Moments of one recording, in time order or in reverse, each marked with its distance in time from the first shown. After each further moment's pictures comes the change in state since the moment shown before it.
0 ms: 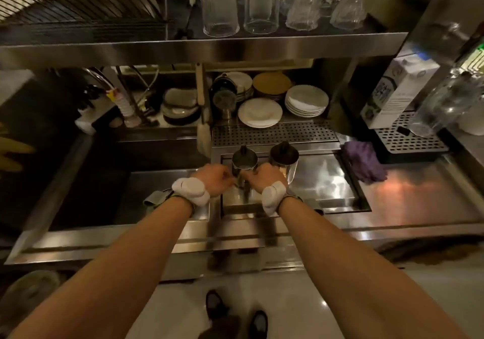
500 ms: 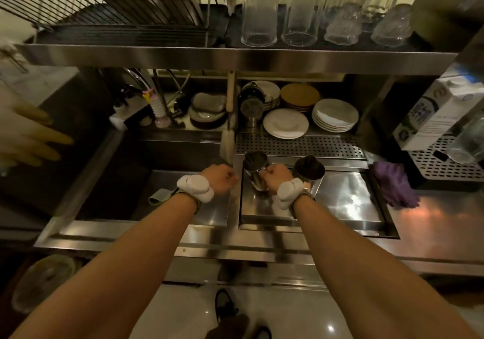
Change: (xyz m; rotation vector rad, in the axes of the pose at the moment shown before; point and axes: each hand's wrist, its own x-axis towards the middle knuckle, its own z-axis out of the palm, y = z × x) left_hand -0.001 -0.041 -0.021 -0.102 0.004 -0.059; right_hand 0.021 -0.033 -0.003 0.219 -0.130 -0.038
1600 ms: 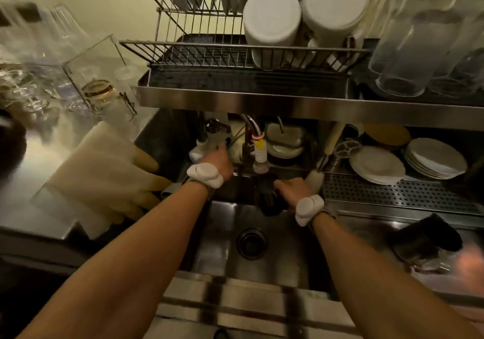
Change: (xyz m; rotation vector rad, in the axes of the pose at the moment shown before) left_hand 0.056 -0.229 -0.174 0.041 0.364 -0.160; right_hand 0.098 -0.179 0.148 -0.012 -0.003 0.031
